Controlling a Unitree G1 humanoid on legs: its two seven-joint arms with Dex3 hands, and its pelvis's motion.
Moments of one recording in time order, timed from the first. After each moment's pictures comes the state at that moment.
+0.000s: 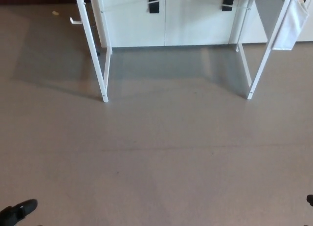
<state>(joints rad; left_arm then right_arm) 0.32 0.33 0.26 0.37 -0.20 0.08 -0.33 0.32 -0.34 -0.25 0.28 0.14 0.06 0.28</state>
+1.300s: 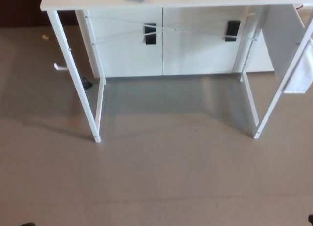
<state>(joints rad) 0.39 0.35 0.24 0.41 -0.19 0.06 -0.35 0.40 -0.33 -0.25 0.34 0.13 -0.02 0.29</state>
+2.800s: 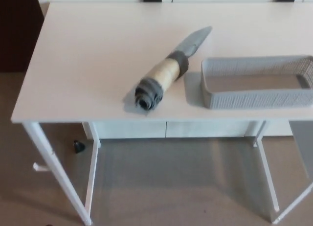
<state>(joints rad) 0.51 0.17 0.20 0.23 -0.15 0.01 -0.23 0.48 -0.30 -0.21 0.36 0.12 -0.11 0.30</state>
